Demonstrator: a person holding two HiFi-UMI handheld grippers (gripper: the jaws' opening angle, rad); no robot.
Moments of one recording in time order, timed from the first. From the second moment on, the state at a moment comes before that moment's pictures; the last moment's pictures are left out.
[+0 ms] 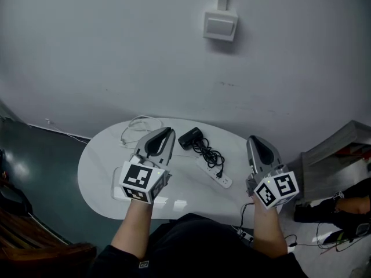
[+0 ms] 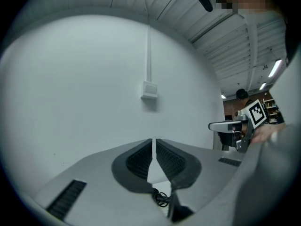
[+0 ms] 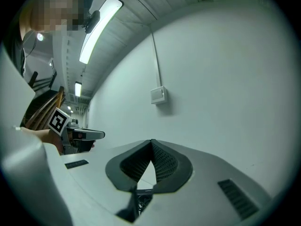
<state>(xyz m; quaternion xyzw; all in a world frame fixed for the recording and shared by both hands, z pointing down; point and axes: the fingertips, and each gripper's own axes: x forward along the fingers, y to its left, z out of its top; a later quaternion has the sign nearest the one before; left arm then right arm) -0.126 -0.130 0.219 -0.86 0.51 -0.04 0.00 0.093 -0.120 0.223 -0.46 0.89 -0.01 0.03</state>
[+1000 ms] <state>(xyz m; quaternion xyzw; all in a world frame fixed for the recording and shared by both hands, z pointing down) -0.134 -0.091 0.231 -0.86 0.51 -0.04 -0.01 0.070 -0.096 0.237 -0.44 0.90 -0.03 0.02</state>
